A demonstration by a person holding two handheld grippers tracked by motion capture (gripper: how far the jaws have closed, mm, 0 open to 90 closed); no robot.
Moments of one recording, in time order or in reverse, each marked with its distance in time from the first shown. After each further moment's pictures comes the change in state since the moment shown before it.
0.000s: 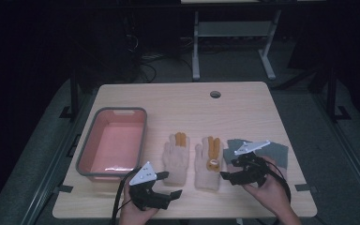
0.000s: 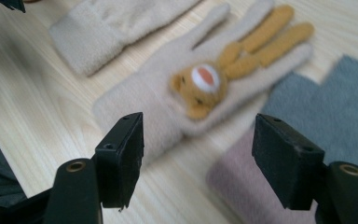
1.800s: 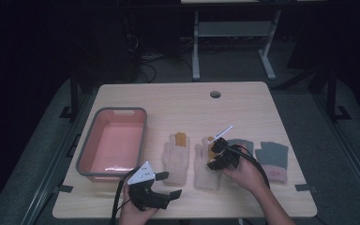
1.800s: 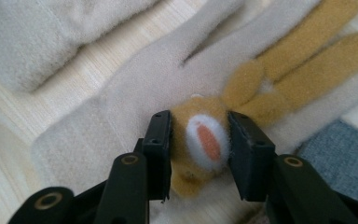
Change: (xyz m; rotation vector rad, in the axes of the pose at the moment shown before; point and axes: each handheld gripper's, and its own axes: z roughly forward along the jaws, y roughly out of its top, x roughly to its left) left arm 0.002 -0.001 -0.001 -0.011 -0.022 -0.028; right arm -0.007 0.048 0.069 0.253 -0.014 -0.032
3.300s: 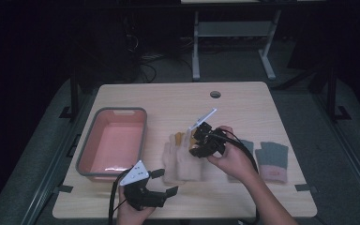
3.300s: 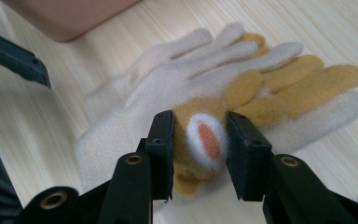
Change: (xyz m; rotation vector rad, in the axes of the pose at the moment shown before) left arm -0.001 0.003 -0.014 -0.080 0.034 -0.026; right arm 0.048 0.066 -0.051 -0.110 0.012 -0.162
